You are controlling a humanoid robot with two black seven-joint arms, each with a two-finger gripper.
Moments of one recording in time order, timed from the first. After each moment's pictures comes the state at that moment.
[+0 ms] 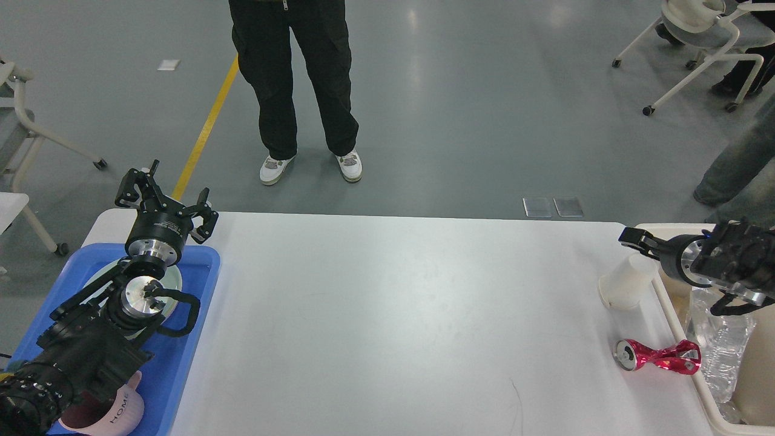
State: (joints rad) left arm -0.65 0.26 -0.80 -0.55 -0.19 -0.25 -0.41; right arm 1.21 -0.42 -1.20 0.66 0.09 0.04 0.15
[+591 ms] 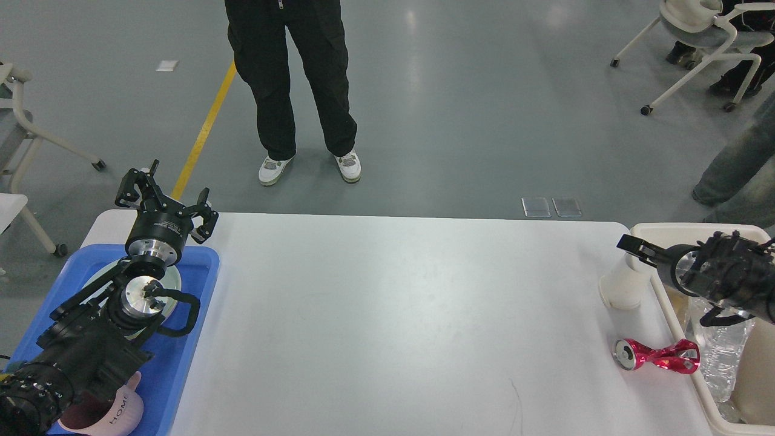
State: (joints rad) left arm -0.65 0.26 -0.80 -0.55 -0.19 -0.25 -0.41; right arm 1.08 -0.37 -1.17 0.51 0.11 0.03 0.13
